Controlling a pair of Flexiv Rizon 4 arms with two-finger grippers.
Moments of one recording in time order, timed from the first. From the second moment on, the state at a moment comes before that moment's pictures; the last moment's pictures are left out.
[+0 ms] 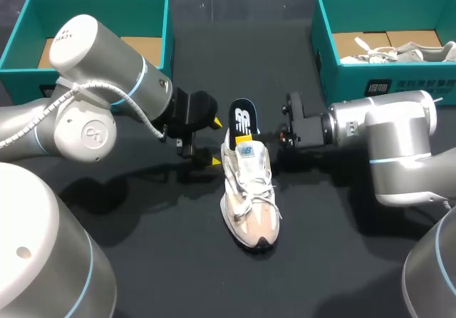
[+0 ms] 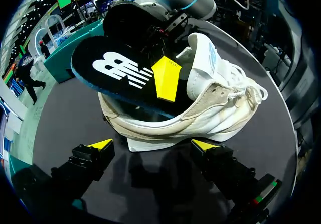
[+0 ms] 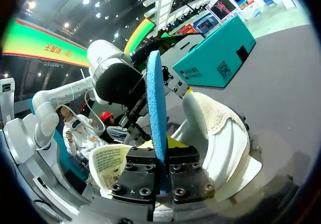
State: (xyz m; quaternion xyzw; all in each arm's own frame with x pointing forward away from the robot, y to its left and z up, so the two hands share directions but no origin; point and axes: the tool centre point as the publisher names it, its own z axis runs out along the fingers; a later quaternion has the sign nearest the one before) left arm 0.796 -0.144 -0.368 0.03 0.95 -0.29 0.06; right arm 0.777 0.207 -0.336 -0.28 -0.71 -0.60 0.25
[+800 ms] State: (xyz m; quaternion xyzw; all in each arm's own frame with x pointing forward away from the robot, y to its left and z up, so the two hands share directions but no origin) left arm 0.797 -0.144 -0.368 0.03 0.95 -0.29 0.06; right arm 0.798 0.209 -0.306 -0.24 -0.73 -0.60 0.21
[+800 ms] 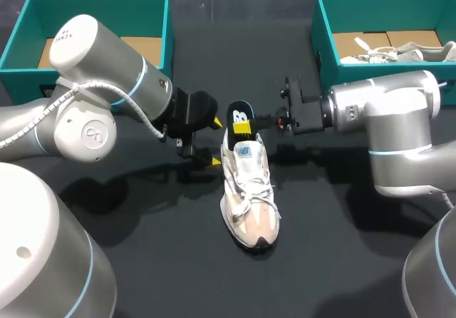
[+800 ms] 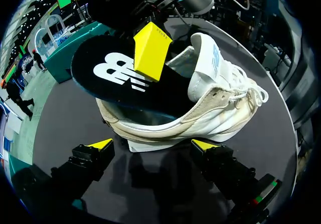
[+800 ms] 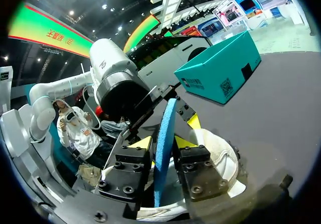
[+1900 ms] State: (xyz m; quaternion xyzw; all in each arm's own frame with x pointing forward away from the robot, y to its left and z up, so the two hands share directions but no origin) left arm 0.797 -0.144 -0.368 0.03 0.95 -0.29 0.06; right arm 0.799 0.206 -0.307 -0.26 -0.75 -0.58 0.18
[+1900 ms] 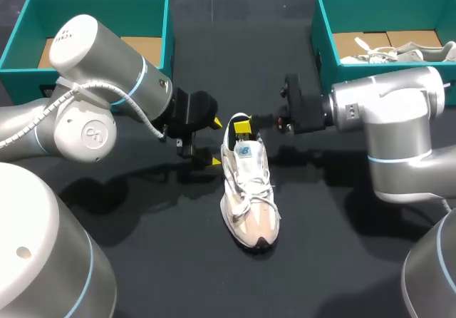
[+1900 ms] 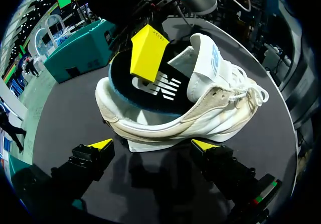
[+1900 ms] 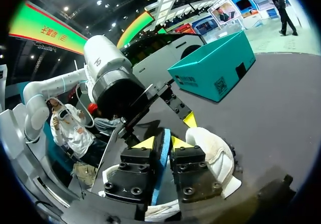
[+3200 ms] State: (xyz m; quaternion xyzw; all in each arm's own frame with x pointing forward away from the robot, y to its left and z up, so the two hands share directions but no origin) left arm 0.792 -0.129 -0.355 0.06 0.95 -0.29 0.06; right arm 0.795 0.186 -0.302 -0.27 -0.80 -0.51 0.17
